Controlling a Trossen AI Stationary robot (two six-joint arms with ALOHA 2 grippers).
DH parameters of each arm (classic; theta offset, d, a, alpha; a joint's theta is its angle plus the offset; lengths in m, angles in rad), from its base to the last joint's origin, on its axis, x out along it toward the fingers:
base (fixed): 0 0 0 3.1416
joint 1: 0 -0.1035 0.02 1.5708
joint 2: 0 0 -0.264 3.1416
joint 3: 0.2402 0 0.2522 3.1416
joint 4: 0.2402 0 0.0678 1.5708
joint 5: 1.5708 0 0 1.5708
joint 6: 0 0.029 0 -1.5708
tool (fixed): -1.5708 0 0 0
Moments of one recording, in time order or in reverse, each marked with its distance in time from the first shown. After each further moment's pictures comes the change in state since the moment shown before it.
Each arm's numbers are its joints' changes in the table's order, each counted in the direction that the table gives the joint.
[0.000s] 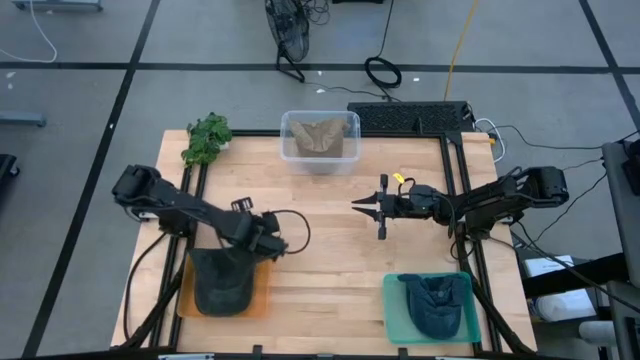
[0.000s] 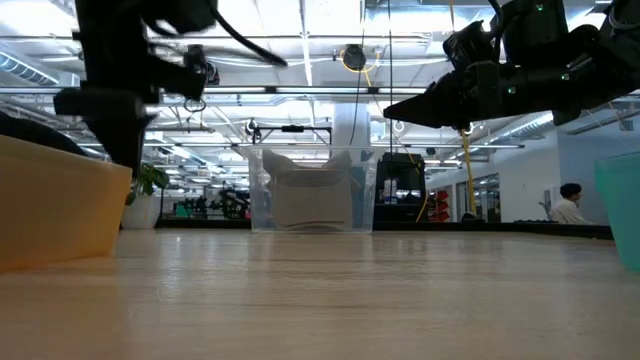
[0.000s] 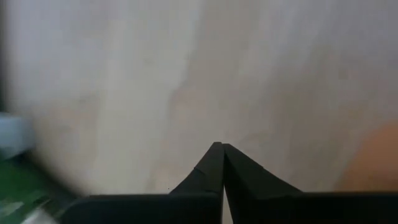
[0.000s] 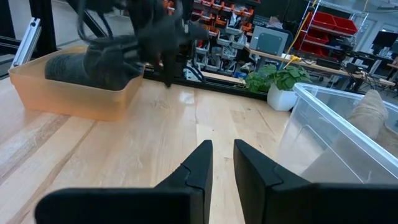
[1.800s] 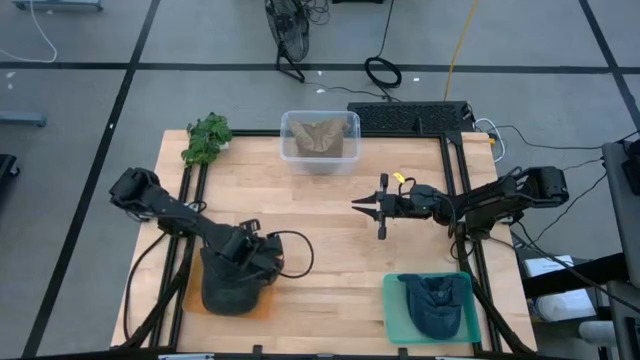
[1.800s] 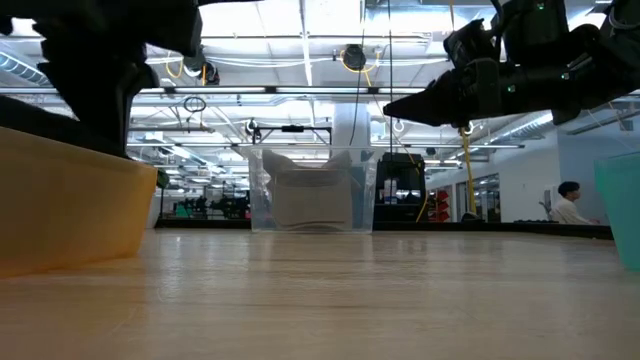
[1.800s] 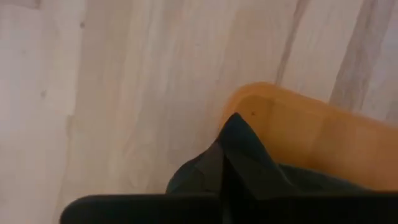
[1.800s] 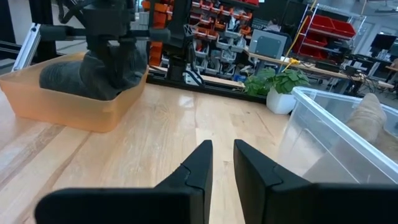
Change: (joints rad) left arm 0.145 -0.001 0.061 -0.169 -0.165 -0.010; right arm 0.000 0.001 0.000 -0.017 0.000 0.004
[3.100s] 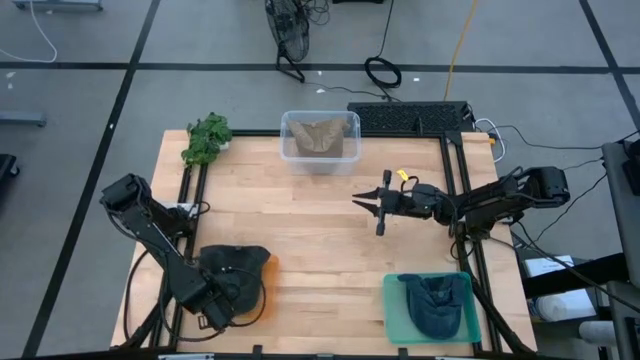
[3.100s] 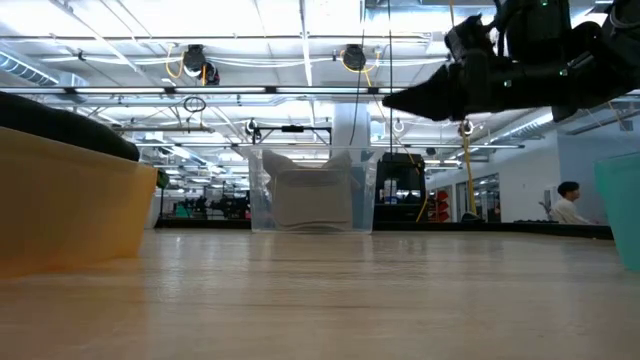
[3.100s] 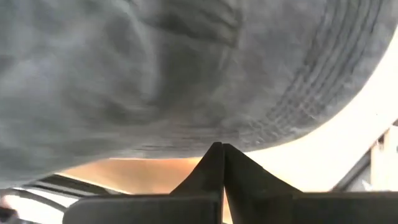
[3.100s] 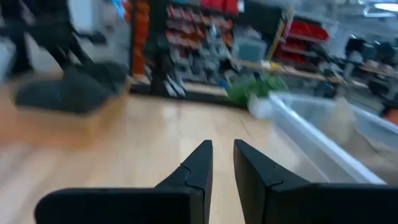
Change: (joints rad) left arm 0.404 0.002 -0.014 0.213 -0.401 -0.459; right arm 0.000 -0.010 0.000 -0.023 -0.079 0.018
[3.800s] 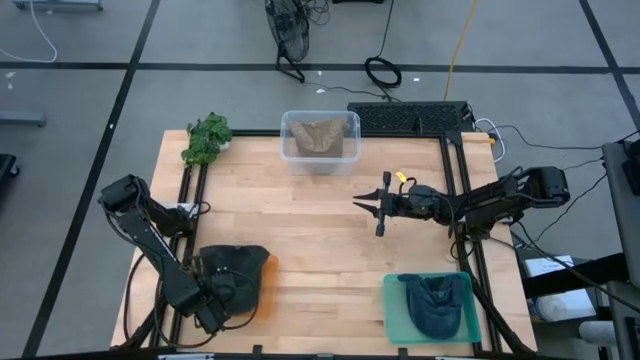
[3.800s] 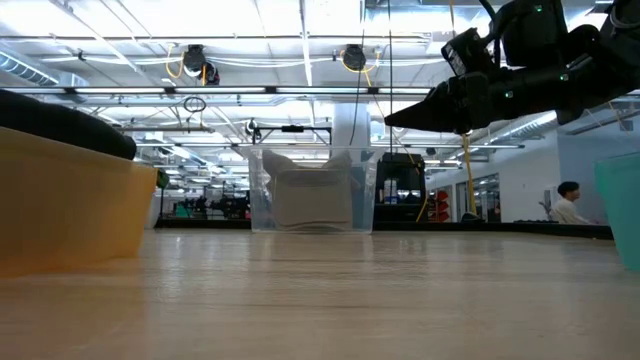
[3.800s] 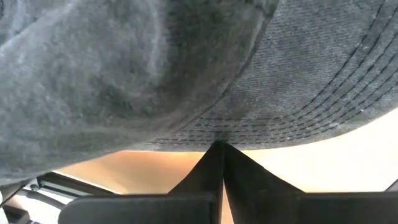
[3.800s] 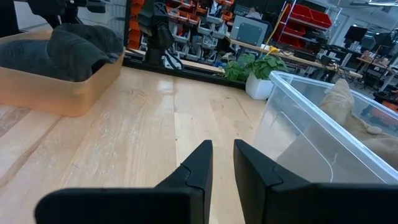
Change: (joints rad) left arm 0.064 0.000 -0.061 -0.033 0.062 -0.045; right arm 0.000 0.000 0.000 0.078 -0.022 -0.051
